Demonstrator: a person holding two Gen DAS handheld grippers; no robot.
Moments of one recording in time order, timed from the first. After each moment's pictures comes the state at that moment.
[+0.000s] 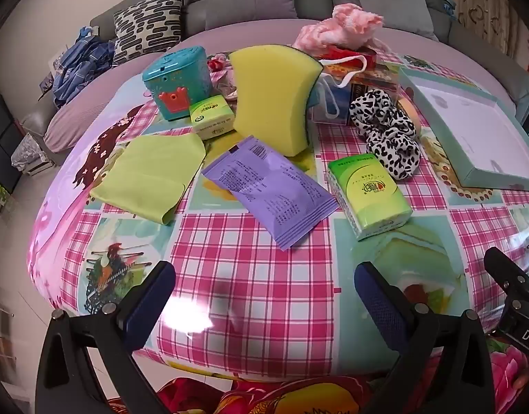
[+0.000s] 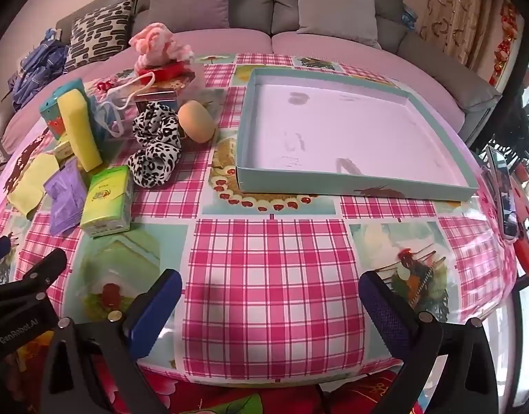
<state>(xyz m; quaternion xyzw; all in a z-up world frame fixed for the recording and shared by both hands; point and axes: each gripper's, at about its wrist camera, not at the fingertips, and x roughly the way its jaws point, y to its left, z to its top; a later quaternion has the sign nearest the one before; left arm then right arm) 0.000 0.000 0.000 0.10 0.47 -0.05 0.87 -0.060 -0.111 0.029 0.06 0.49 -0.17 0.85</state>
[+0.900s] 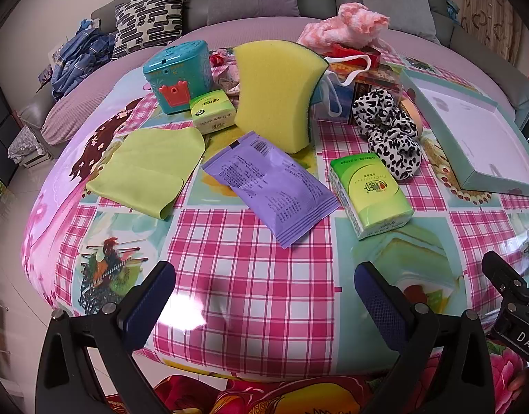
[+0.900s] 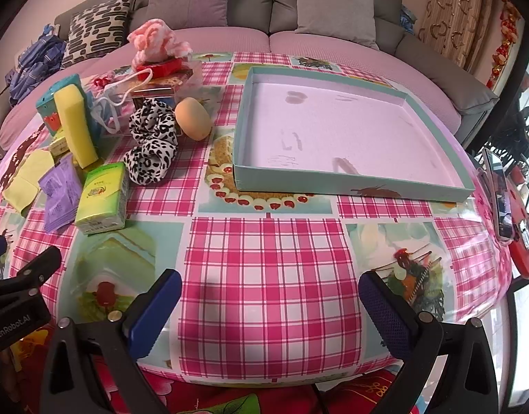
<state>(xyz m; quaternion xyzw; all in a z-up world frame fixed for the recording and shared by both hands) -0.001 0.000 -0.005 0.09 0.48 -0.05 0.87 -0.061 -0.109 0.028 0.04 0.49 -0.18 0.85</state>
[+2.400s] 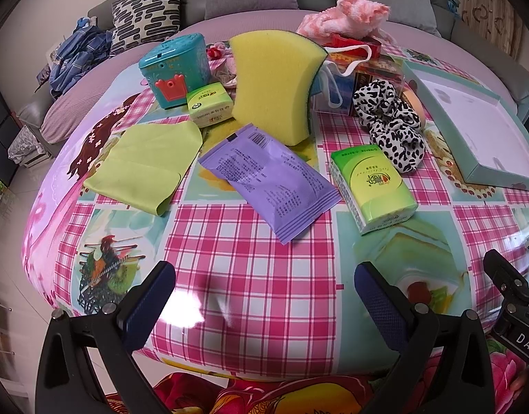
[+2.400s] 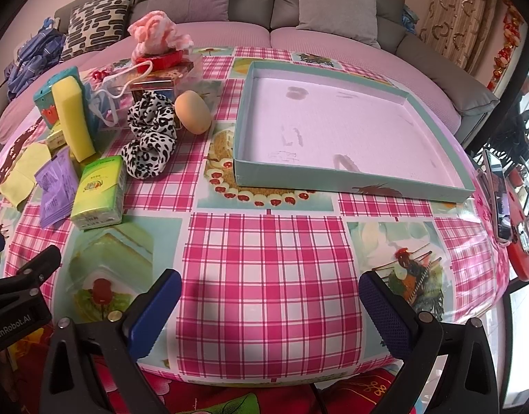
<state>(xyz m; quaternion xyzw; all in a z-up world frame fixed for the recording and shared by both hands) 0.003 0.004 -0.010 0.09 0.49 -0.05 0.87 -0.058 -0.108 0.024 0.03 0.50 -0.18 0.85</state>
